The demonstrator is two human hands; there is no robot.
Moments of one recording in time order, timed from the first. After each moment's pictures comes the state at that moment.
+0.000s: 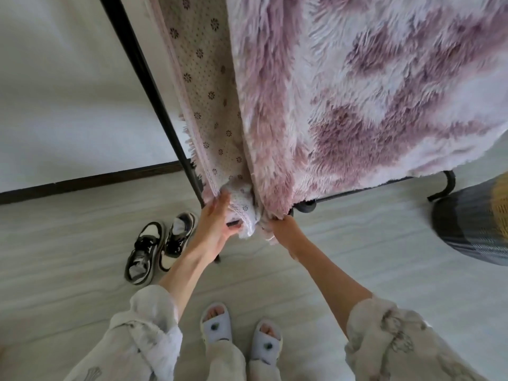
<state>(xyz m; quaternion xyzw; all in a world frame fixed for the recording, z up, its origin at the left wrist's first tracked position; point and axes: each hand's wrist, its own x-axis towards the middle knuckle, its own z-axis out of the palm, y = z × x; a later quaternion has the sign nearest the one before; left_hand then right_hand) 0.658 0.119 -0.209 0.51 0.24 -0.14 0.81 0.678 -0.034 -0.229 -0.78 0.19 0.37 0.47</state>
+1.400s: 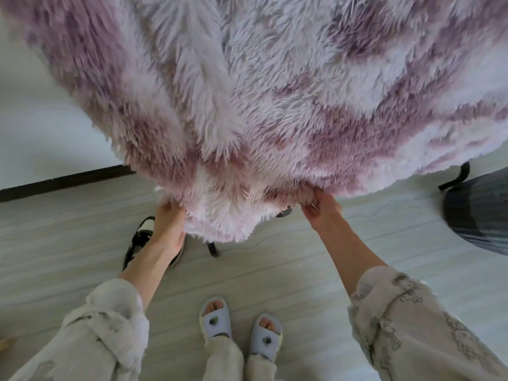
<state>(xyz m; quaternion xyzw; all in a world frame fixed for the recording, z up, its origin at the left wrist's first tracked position) 0.671 0.143 -0.239 0.62 0.42 -0.03 0.66 0.738 -0.123 -0.272 -0.44 0.52 0.13 0.72</state>
